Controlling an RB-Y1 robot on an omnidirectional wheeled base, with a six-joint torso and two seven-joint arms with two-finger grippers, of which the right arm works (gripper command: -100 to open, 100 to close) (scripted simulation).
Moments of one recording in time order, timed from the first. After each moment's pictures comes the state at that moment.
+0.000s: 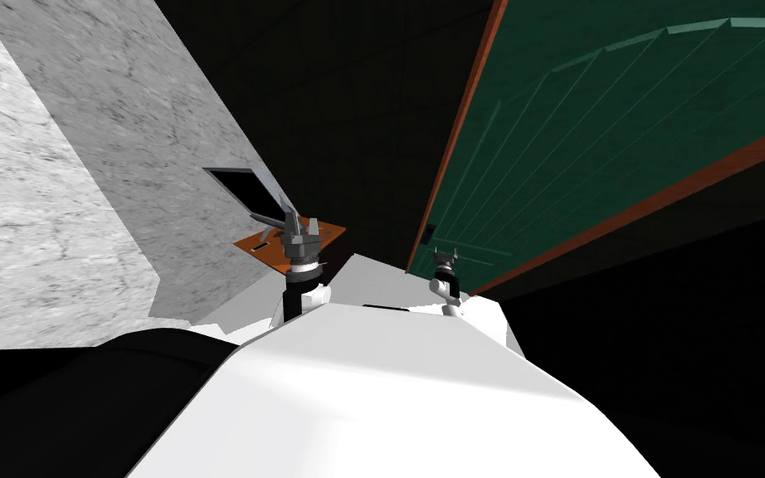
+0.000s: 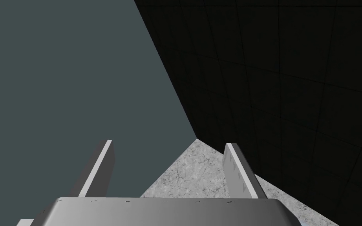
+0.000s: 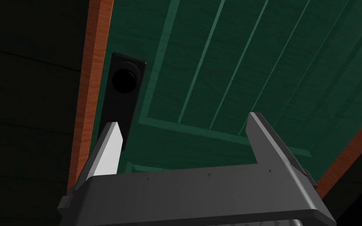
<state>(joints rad) 0.01 -0.07 -0.14 -1.39 -0.52 -0.42 -0.74</state>
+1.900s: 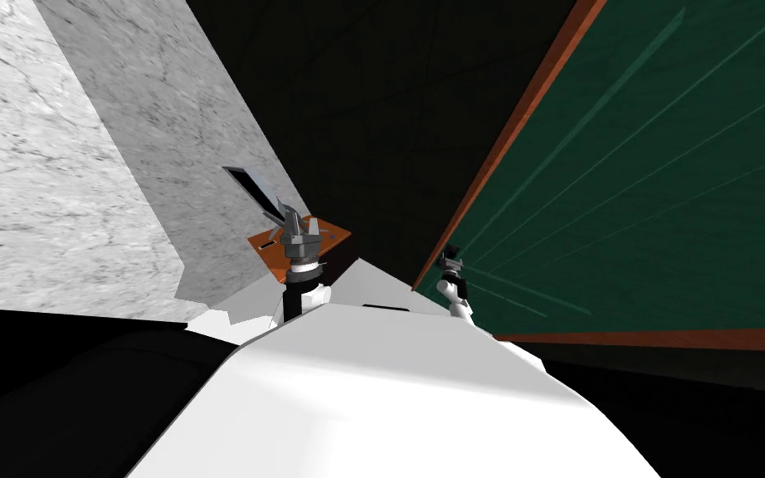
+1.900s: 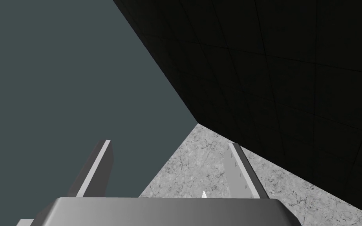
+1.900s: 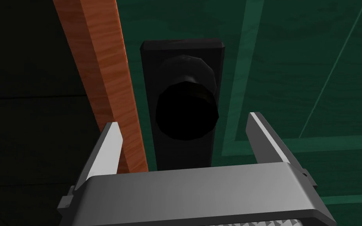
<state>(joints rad) -0.07 -0.16 -0.22 -1.16 -0.69 -0.37 -1.03</state>
